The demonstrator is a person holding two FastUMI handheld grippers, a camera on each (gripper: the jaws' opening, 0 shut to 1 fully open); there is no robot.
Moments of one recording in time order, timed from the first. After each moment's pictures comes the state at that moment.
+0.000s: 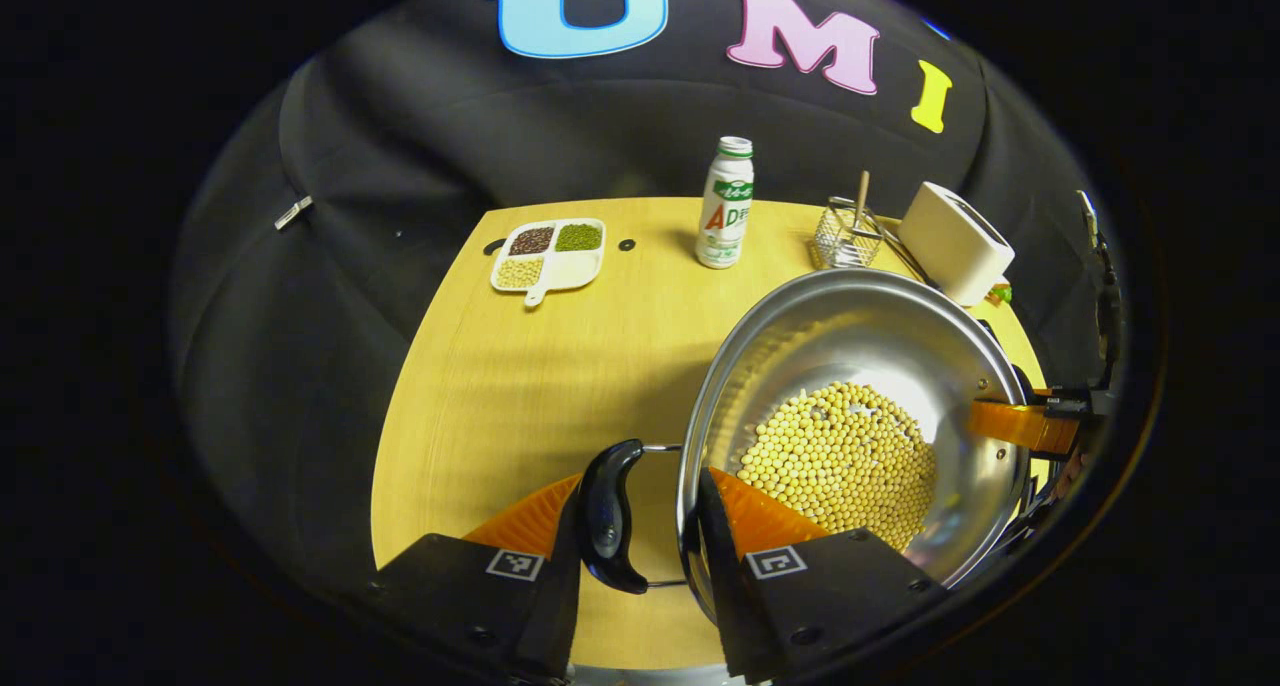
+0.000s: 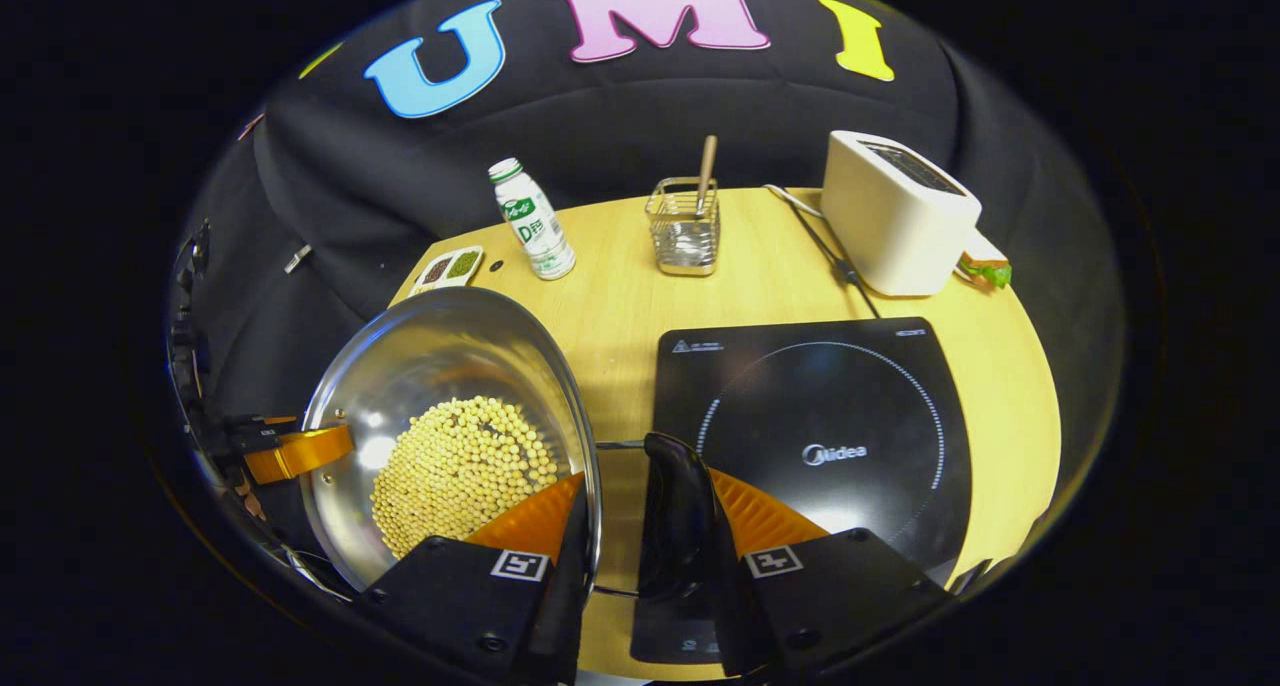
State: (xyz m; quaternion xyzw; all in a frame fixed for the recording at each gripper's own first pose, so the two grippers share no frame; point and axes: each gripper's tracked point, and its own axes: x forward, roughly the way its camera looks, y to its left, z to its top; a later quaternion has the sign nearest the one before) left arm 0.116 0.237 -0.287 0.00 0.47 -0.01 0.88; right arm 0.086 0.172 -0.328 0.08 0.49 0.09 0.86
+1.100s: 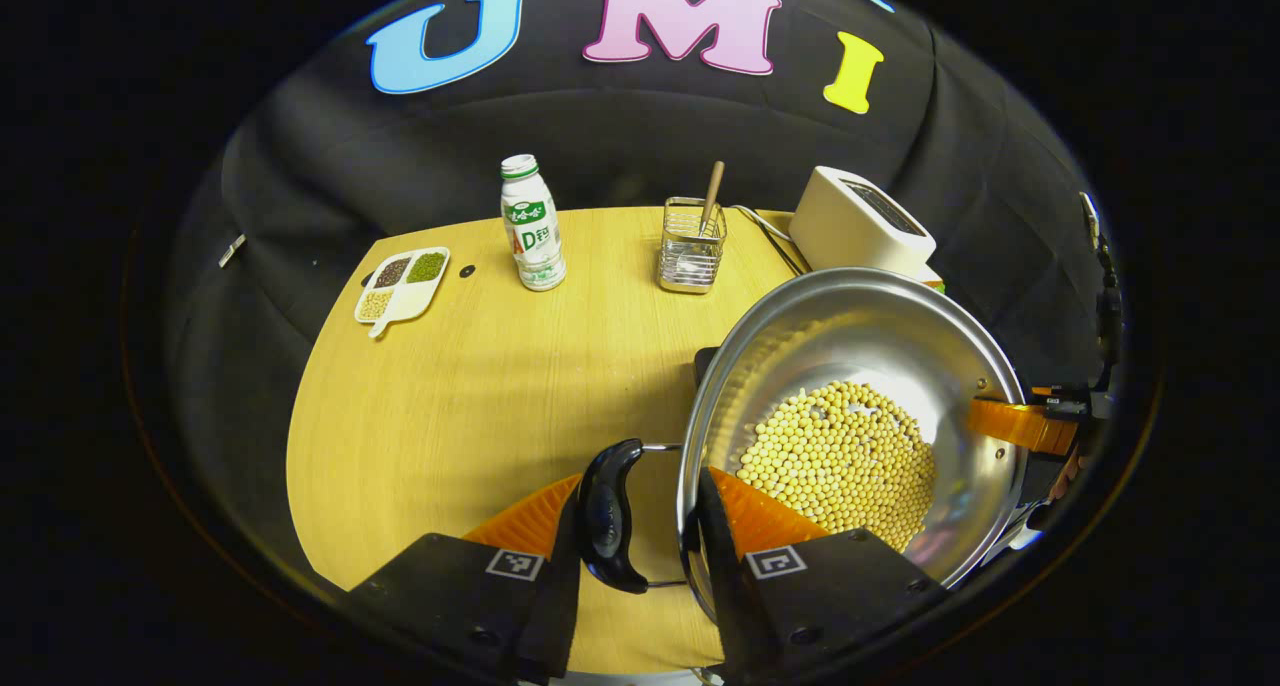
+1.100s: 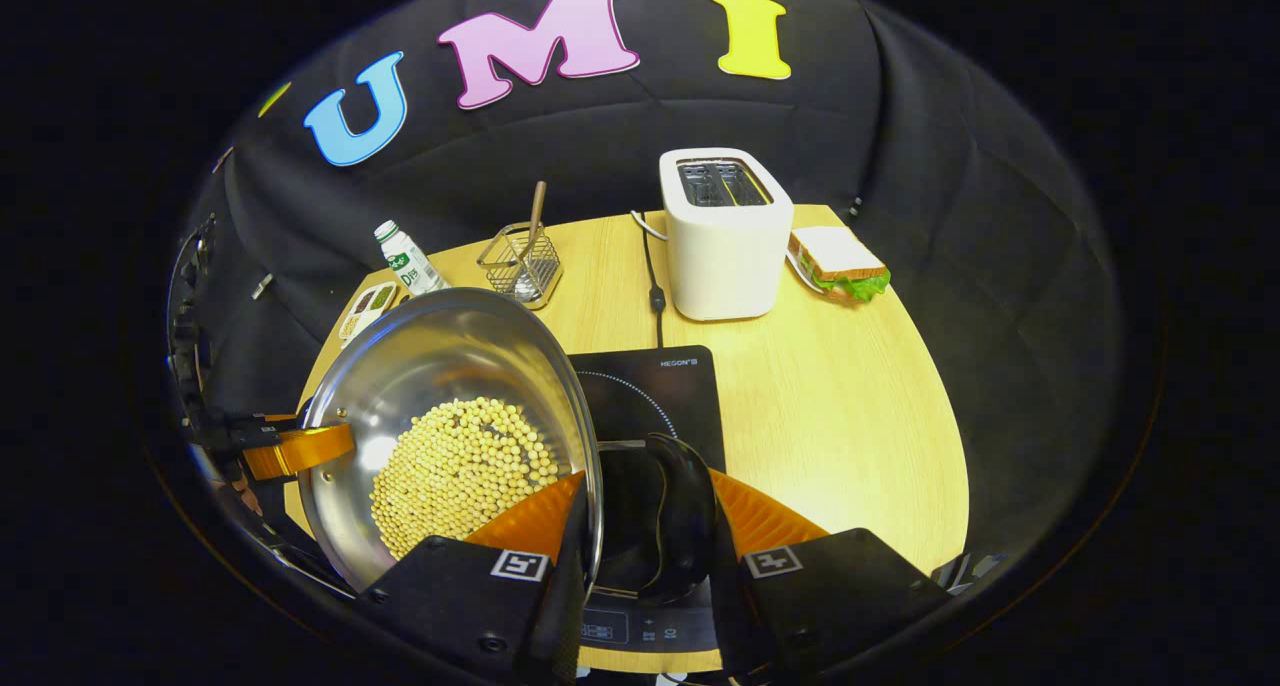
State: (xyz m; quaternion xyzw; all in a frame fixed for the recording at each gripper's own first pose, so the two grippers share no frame) left arm 0.151 0.030 -0.278 -0.01 0.47 -0.06 0.88; right arm 0.102 -0.036 -0.314 0.07 0.49 0.05 0.87
